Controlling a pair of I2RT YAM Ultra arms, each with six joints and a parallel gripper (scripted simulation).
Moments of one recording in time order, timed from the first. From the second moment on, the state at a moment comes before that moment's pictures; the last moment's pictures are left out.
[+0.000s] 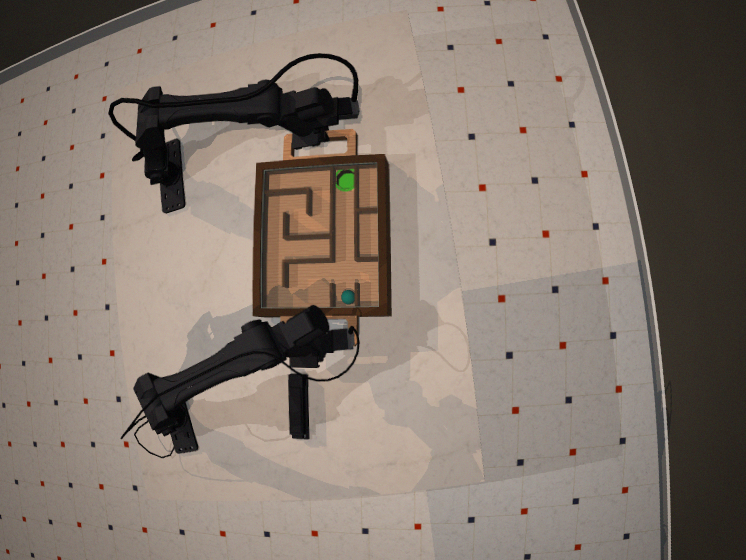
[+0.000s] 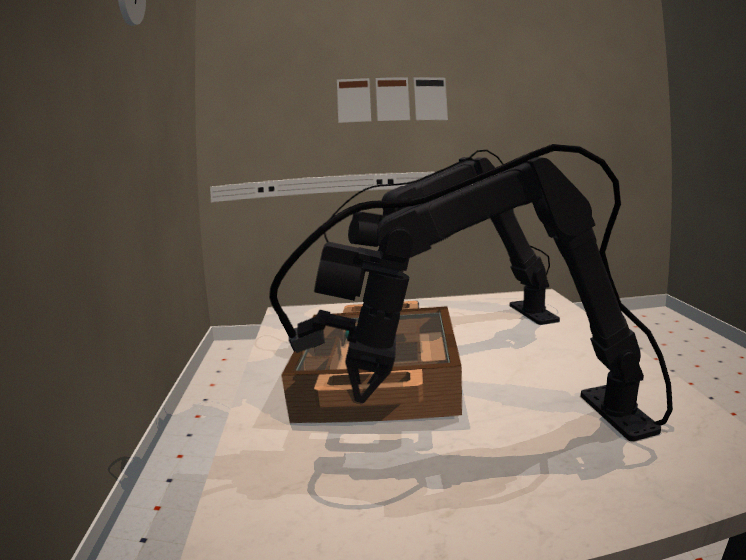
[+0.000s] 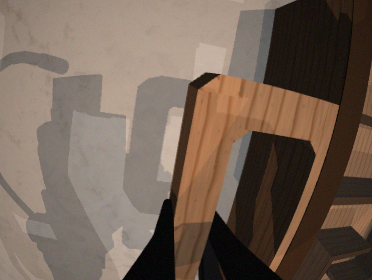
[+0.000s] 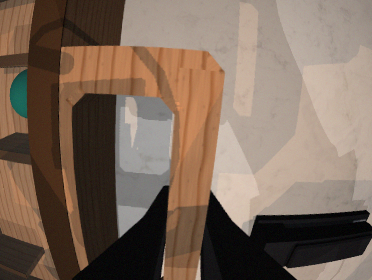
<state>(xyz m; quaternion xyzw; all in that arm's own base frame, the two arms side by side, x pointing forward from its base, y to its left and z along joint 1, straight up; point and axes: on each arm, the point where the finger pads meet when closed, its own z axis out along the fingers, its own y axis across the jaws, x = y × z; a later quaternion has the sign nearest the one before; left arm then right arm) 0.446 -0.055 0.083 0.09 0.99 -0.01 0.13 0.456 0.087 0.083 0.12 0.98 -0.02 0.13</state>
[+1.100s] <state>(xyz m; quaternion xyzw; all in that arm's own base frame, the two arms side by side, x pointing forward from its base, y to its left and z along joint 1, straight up) 0.455 -0.056 0.102 0.09 0.98 -0.01 0.15 0.465 0.085 0.100 0.12 0.98 -0.02 0.14</state>
